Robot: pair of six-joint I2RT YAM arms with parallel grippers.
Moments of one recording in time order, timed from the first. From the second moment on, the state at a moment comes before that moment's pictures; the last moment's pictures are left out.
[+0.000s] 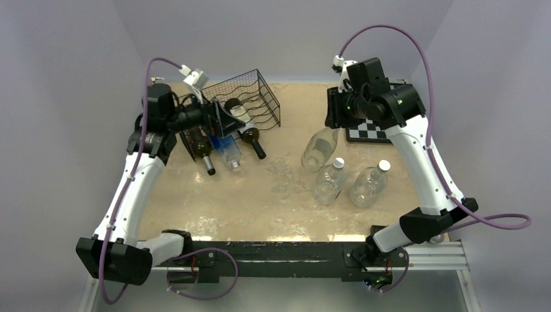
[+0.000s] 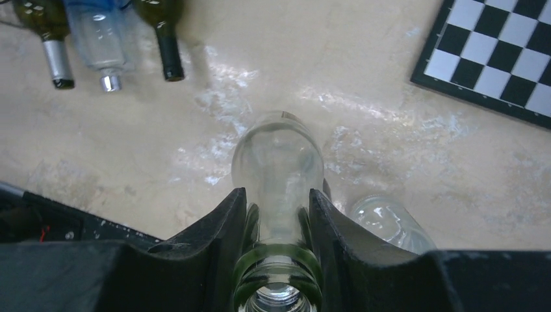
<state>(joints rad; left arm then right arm) -0.09 1.18 1.26 -0.38 0.81 -0.27 0.44 1.49 1.94 -1.25 0.05 0.23</state>
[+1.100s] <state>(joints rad) -0.74 1.15 0.84 0.14 0.72 -0.12 0.67 1.49 2.04 -1.33 -0.31 0.29</state>
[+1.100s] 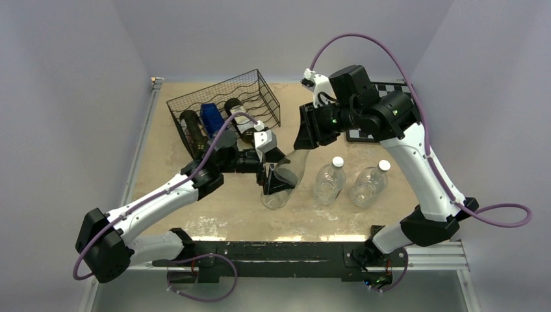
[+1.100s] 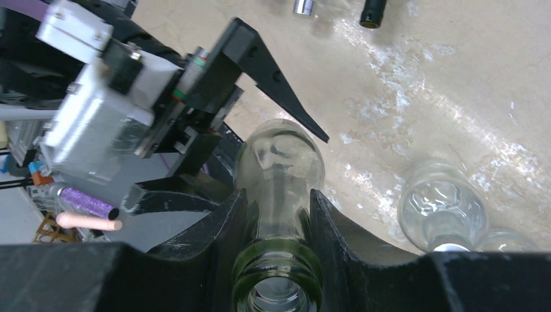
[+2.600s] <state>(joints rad) -0.76 1.15 0.91 -0.14 0.28 0.82 0.68 1.31 2.00 -1.17 -0.34 0.38</state>
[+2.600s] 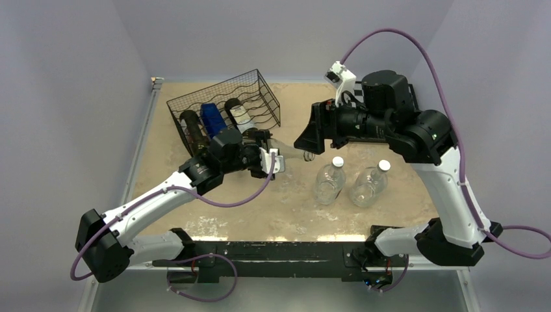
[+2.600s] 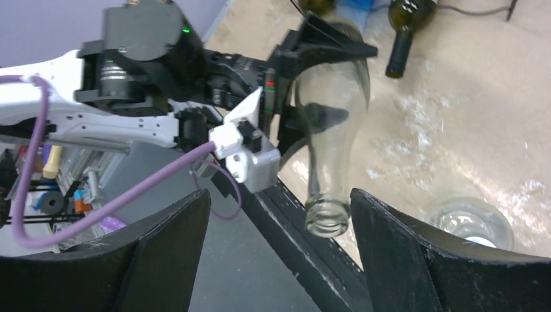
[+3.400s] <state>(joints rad) -0.82 1.15 0.91 -0.07 0.09 1.24 0.74 1.51 1.84 -1.29 -0.27 0.32</state>
